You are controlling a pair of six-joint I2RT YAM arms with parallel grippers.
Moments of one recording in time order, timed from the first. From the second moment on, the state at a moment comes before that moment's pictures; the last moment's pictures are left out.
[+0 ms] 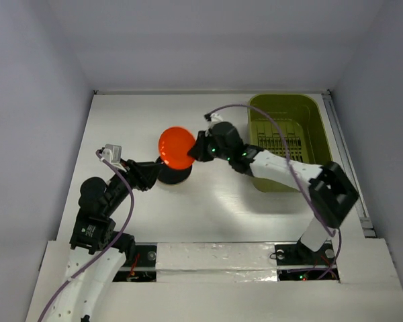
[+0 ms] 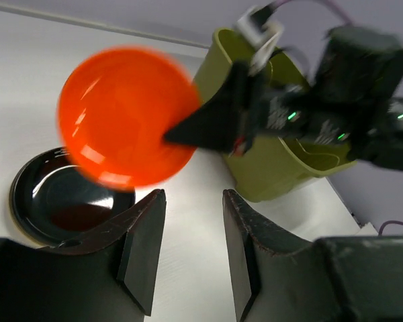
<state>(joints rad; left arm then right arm) -0.26 0.37 0.58 -0.25 0.32 -0.53 0.77 1.64 1.19 0.06 -0.06 0.59</state>
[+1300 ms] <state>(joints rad) -0.23 0.38 0.58 -0.25 0.32 -0.53 0.87 1.93 1.19 0.20 0.02 0.83</state>
